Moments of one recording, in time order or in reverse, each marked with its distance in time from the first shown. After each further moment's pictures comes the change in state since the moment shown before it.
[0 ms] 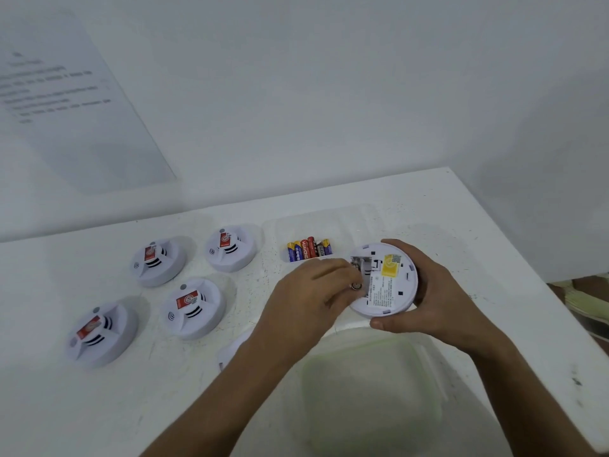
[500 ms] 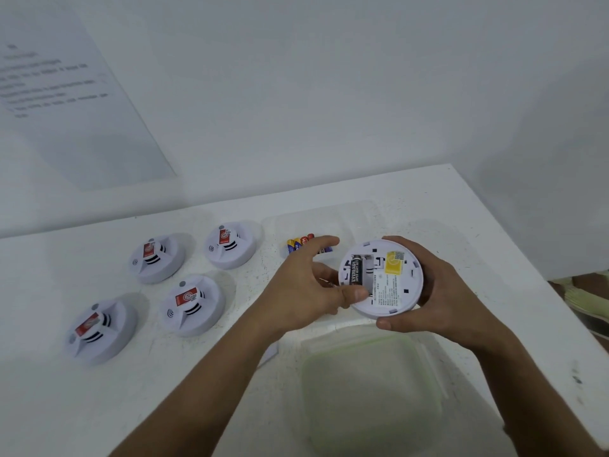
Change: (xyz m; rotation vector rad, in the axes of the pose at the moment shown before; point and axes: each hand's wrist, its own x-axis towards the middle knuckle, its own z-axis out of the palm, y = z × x) left_hand 0.017 -0.003 -0.013 -0.731 -0.329 -0.885; right_hand -0.001 -0.003 -0.006 0.045 -0.043 0.006
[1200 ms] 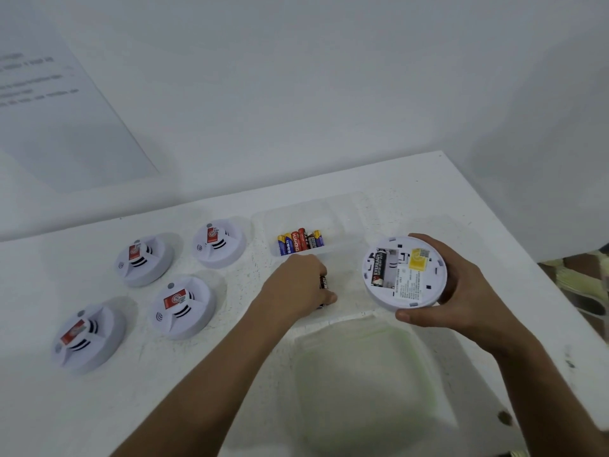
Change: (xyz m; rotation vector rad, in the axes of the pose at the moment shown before) left_hand 0.045 -0.021 0.008 1.030 -0.061 -0.095; right_hand -0.024 0.011 -0.021 0.039 0.126 0.083
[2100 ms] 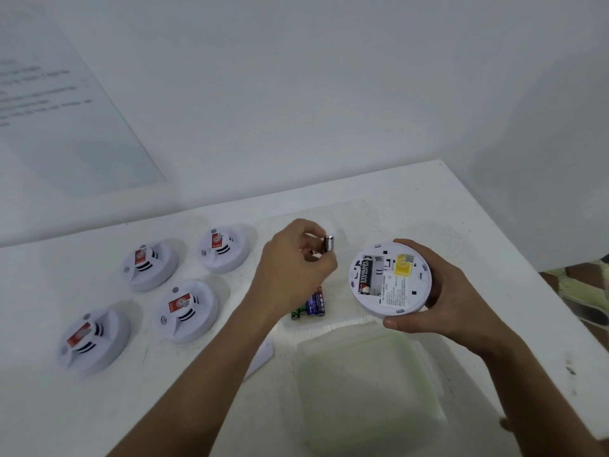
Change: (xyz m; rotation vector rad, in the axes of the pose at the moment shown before) left_hand -0.032 0.005 -0.028 -0.847 0.410 0.109; right_hand 0.006 -0.007 0.013 -0.022 -0.060 -0.026
